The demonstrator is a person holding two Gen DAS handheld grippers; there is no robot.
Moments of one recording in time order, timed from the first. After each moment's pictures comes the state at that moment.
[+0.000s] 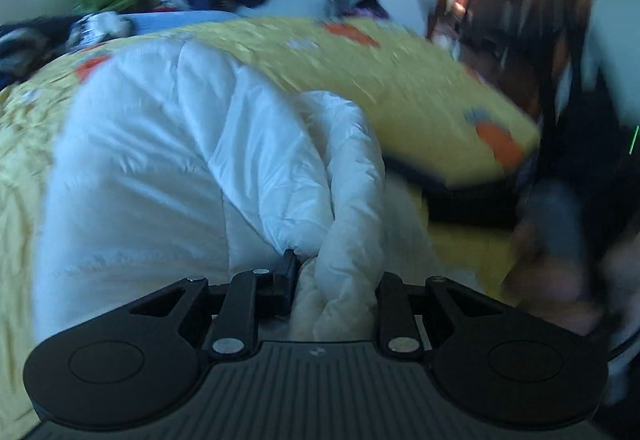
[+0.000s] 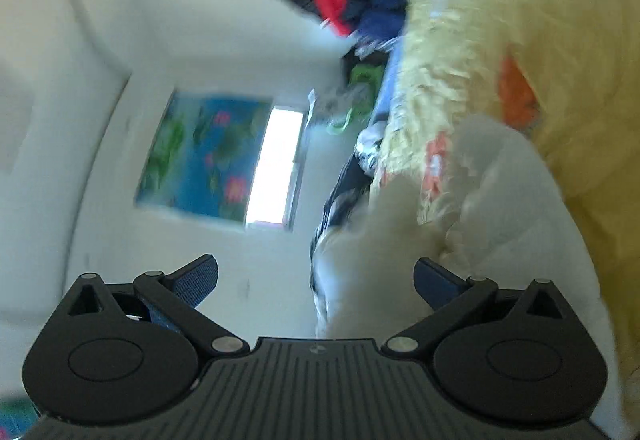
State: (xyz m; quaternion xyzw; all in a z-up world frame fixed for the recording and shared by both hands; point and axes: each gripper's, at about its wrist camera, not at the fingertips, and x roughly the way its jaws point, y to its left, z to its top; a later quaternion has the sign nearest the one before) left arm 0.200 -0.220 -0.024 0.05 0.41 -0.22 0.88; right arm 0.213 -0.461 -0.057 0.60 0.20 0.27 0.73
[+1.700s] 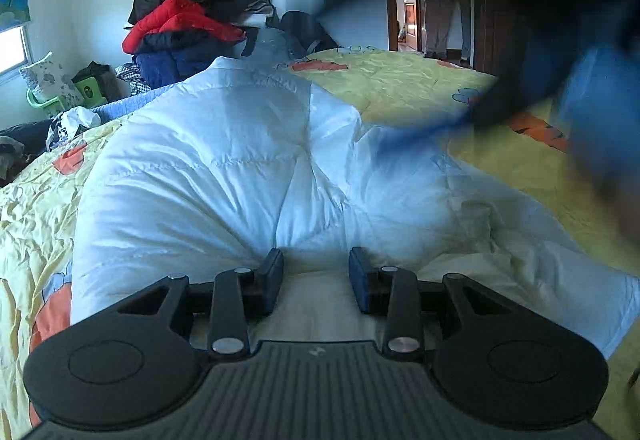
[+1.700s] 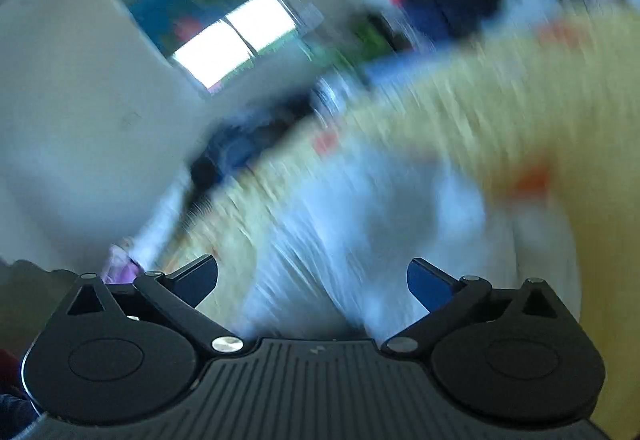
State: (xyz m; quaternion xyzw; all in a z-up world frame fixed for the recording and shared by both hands) left arm 0.197 -0.206 -0.077 0.15 0.28 -0.26 0.91; right arm 0.207 -0.390 -0.006 0.25 0.33 0.23 0.88
